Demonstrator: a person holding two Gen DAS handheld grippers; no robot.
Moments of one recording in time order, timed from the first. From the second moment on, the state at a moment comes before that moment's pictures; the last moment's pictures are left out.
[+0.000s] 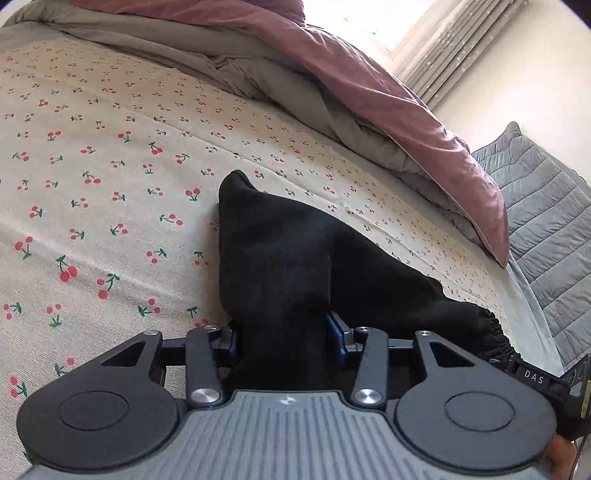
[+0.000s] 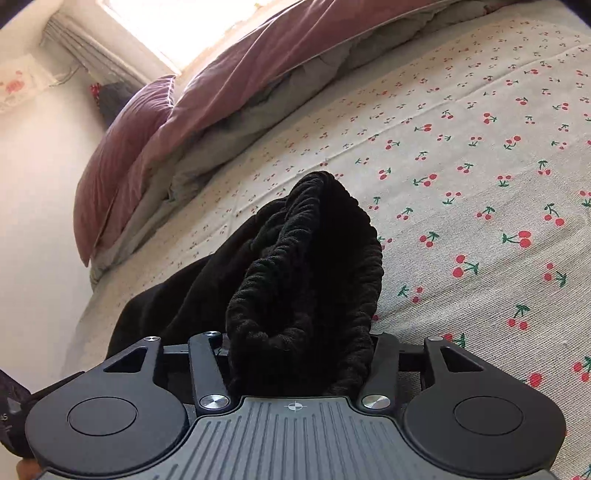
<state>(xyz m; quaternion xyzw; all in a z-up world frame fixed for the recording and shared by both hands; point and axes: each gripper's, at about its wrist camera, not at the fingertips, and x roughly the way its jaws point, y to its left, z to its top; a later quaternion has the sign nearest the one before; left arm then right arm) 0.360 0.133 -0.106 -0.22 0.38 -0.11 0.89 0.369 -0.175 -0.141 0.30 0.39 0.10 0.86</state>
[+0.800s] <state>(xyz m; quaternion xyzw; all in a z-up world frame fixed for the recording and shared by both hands) 0.304 0.077 -0.057 -0.09 0.31 -0.12 0.94 0.311 -0.120 -0.049 0.00 0.30 0.10 0.95</state>
